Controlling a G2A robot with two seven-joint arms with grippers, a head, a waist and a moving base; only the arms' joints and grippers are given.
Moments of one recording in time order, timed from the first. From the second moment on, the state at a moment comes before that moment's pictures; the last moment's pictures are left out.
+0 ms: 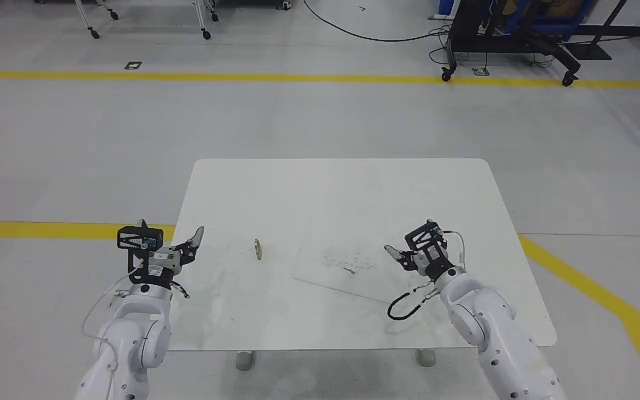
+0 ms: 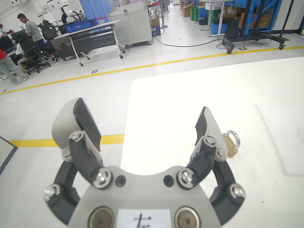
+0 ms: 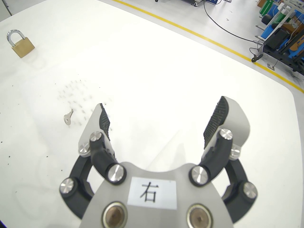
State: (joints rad) left arm 1.73 -1.15 -1.60 -1.80 1.33 0.00 0.00; right arm -1.61 -1.16 1.38 -1.68 -1.37 -0.20 0.17
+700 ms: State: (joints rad) left arm 1.73 -1.15 -1.60 -1.80 1.33 0.00 0.00; right arm -1.50 -1.16 1.25 -1.62 -1.31 -0.57 0.37
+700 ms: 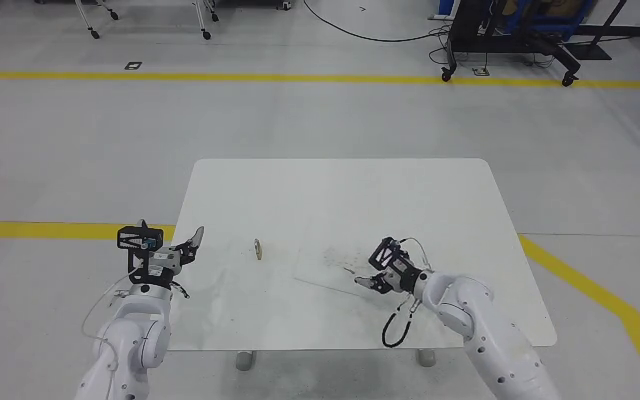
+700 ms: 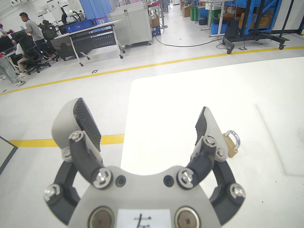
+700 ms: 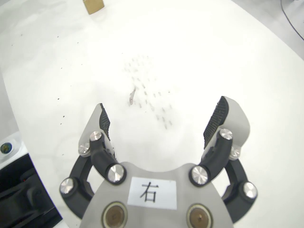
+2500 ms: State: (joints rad) left arm 1.73 -1.15 -1.60 -1.80 1.33 0.00 0.00; right arm -1.32 -1.16 1.10 -1.58 -1.35 -0.60 0.56
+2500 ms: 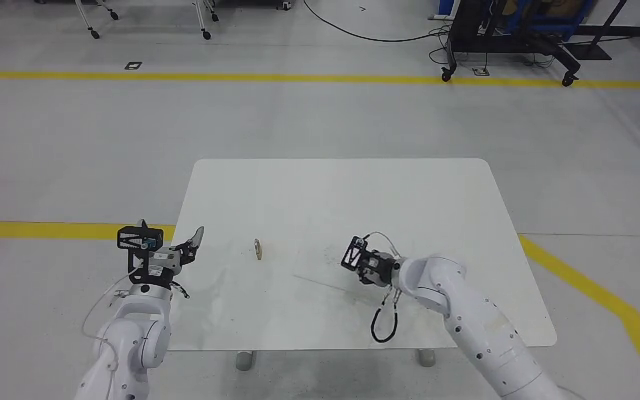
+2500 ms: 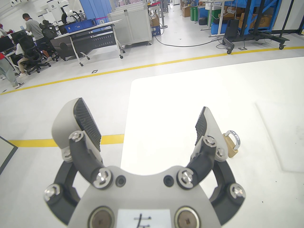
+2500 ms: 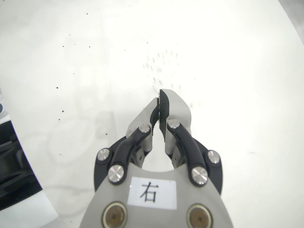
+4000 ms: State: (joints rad) left arm 1.47 -1.17 -1.49 -1.67 0.25 -0.34 -0.48; right arm -1.30 -1.10 1.19 -1.40 -0.71 -1.01 0.10
